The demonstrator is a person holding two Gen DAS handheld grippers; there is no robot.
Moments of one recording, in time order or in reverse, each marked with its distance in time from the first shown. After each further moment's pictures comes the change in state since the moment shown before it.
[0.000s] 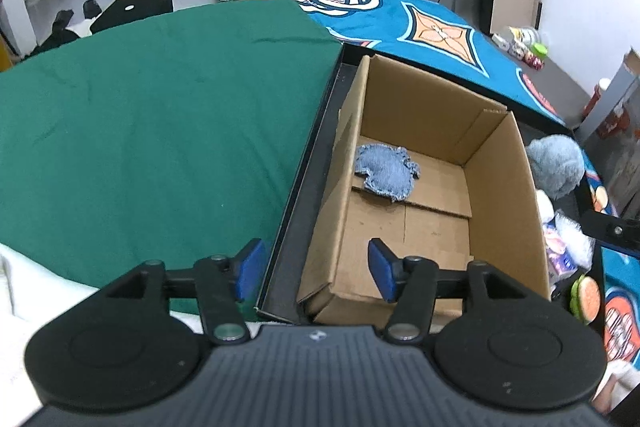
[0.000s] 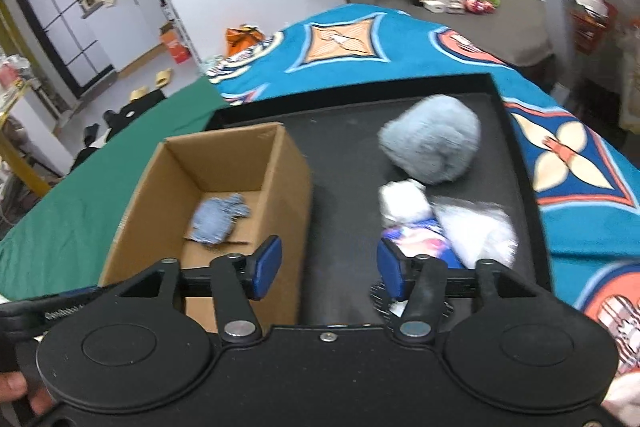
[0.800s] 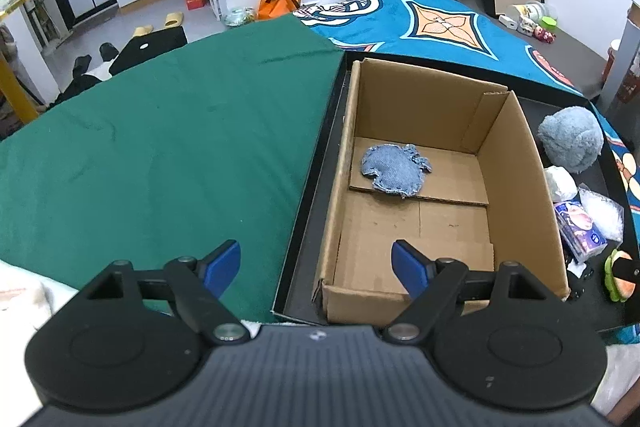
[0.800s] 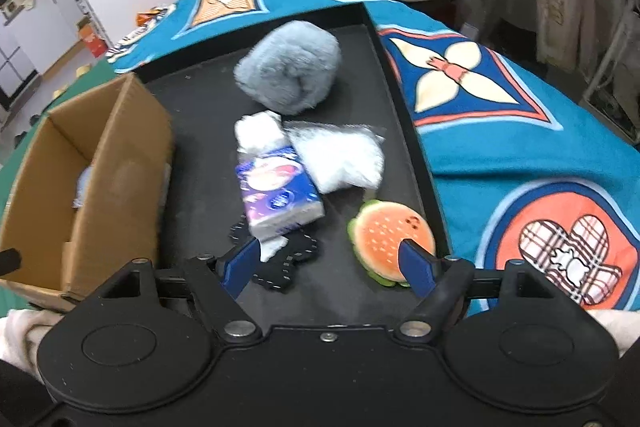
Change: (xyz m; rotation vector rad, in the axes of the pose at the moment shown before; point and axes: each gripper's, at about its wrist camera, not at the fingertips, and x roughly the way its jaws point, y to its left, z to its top) left arm -0.010 -0.029 -0.005 0.126 -0.038 0.138; right arm 0.012 -0.076 -0.046 0.115 0.074 -0.206
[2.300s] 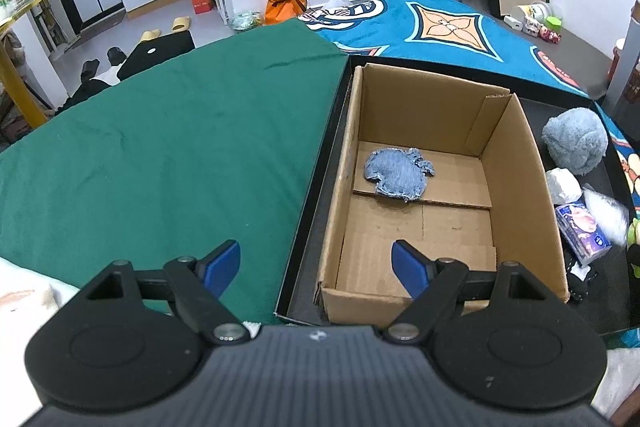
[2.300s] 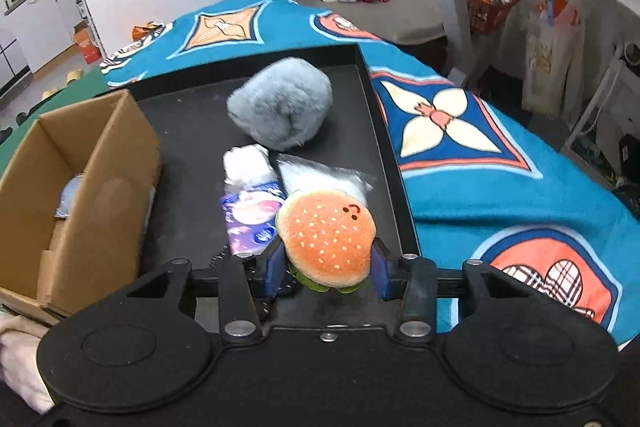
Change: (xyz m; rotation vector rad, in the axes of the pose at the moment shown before) left arm -0.004 -0.003 0.002 -0.005 -0.009 0.023; right arm -0.005 0.005 0.005 -0.074 -0.109 -0.070
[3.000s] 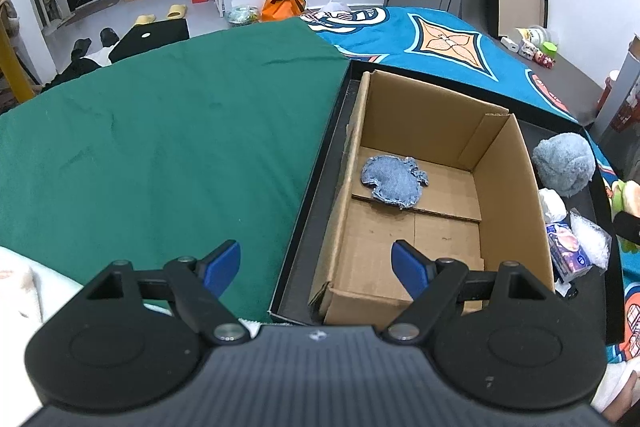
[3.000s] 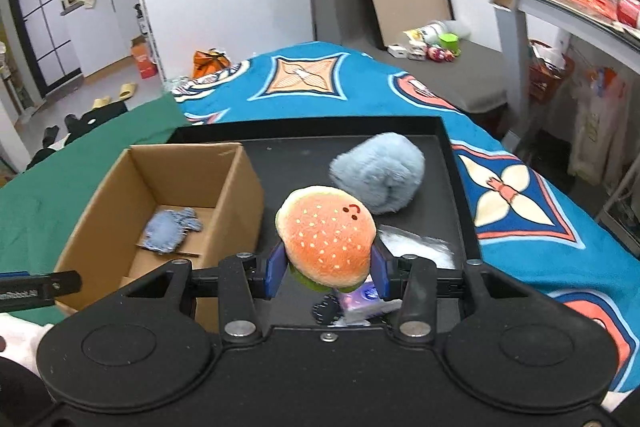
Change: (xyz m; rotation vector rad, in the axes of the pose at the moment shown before) left arm 0.002 0.019 -0.001 -0.083 -0.004 -0.079; right arm -0.040 0.058 0.026 -0.102 -0.119 0.122
